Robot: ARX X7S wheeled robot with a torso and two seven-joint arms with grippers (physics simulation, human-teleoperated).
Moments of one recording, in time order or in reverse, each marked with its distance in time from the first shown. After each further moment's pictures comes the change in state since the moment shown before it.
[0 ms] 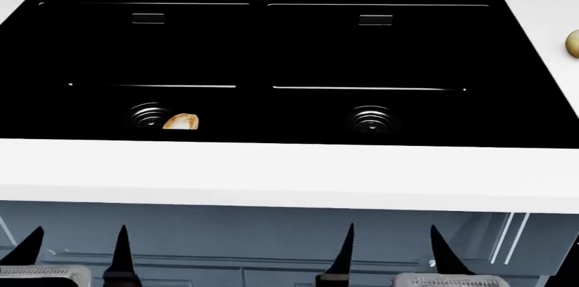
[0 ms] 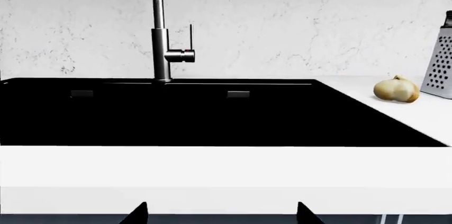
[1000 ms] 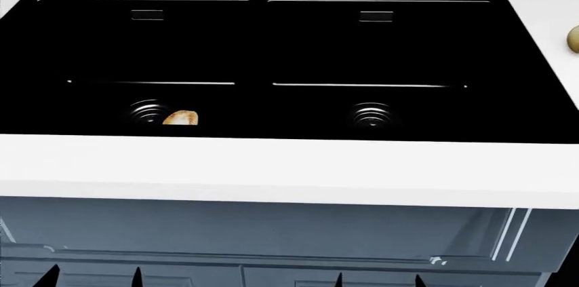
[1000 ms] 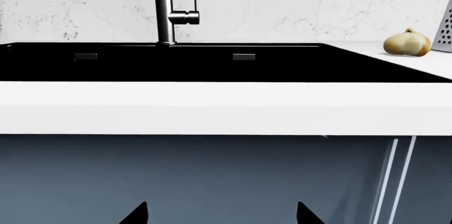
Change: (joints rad) left arm 0.087 0.052 -0.003 -0.160 0.099 0.200 0.060; right arm -0.096 -0.071 0.011 0.185 -0.073 -0.199 -0.053
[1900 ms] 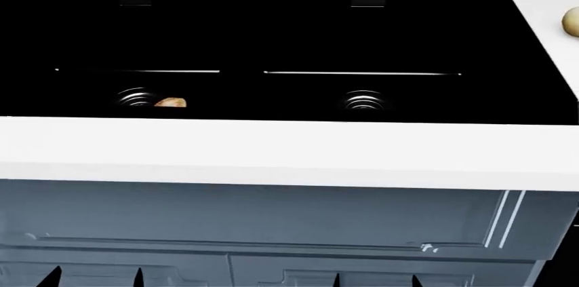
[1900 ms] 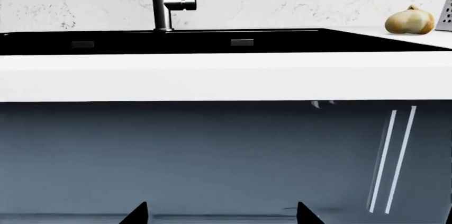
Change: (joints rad) left arm -0.009 0.050 -0.051 -0.014 0.047 -0.032 0.040; right arm -0.001 -0.045 0.052 0.004 -0.026 0.015 -0.067
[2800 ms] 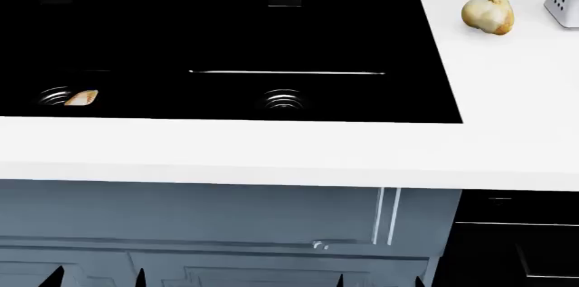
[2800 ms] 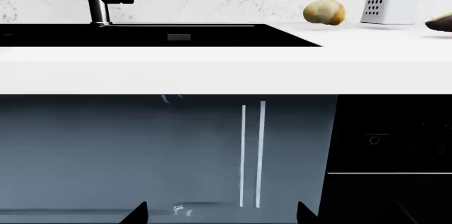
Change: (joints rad) left arm 0.008 0.077 -0.089 0.001 0.068 0.009 0.105; right arm 0.004 -0.079 0.096 0.008 -0.090 0.022 -0.078
